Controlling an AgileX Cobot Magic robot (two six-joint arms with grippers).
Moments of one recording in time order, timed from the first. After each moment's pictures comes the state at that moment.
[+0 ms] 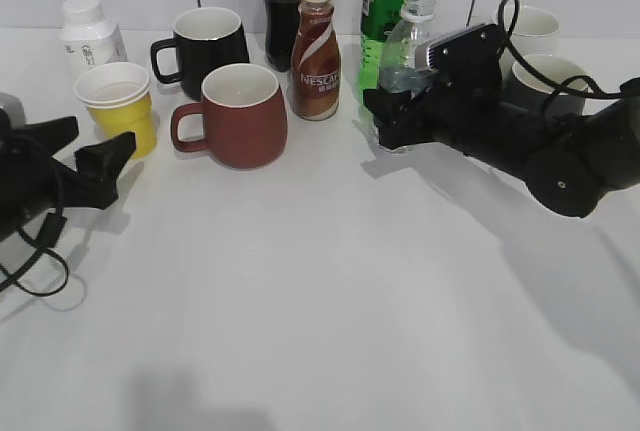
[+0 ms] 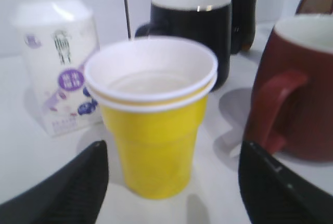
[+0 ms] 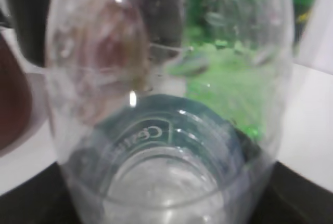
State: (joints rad) left arm -0.15 1.88 -0.42 0.23 -1.22 -0.01; right arm 0.34 2.11 -0.94 -0.37 -0.92 0.15
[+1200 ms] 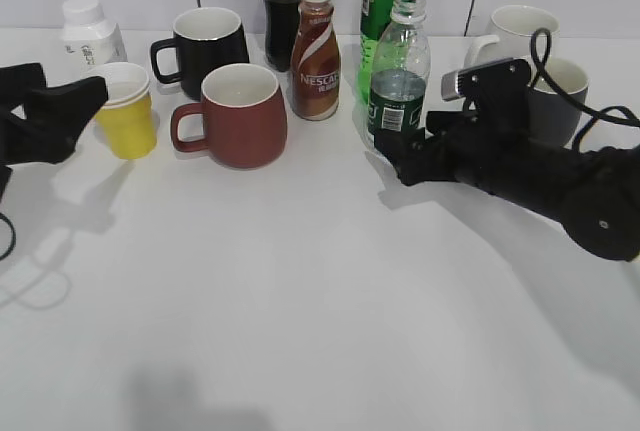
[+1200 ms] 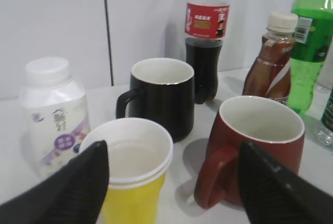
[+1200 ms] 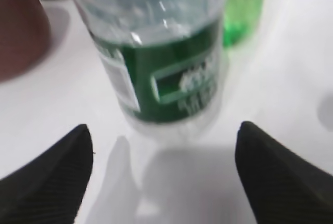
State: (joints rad) left arm -0.15 1.46 -0.38 0.34 -0.90 -0.21; right arm 0.34 2.02 -0.76 -0.36 -0.92 0.26
